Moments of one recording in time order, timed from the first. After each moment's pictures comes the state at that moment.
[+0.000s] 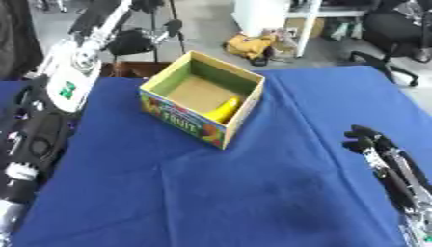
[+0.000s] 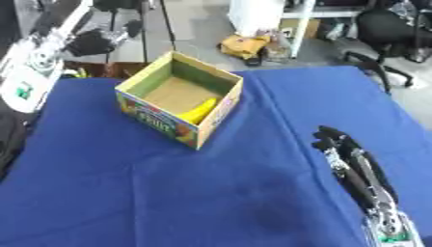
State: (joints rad) left arm -0.81 0.53 -0.06 -1.39 -0.49 -0.18 -0.05; right arm -0.35 -0.14 -0.03 -1.45 0.17 -0.23 0.17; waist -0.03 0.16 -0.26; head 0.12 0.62
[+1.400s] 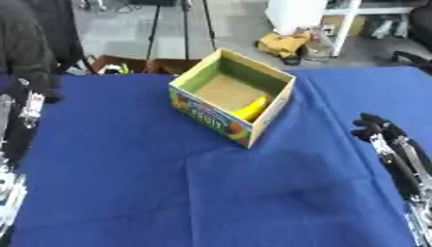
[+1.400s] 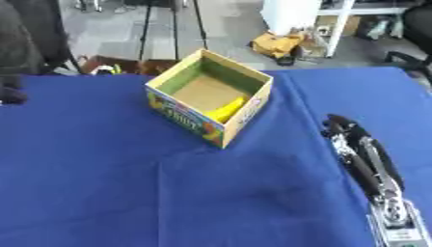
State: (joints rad) left arm -0.22 0.39 0.13 -1.76 -0.14 -0.08 0.16; right arm -0.35 -0.17 -0.07 -1.47 0.17 -0.21 0.13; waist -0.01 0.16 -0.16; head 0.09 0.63
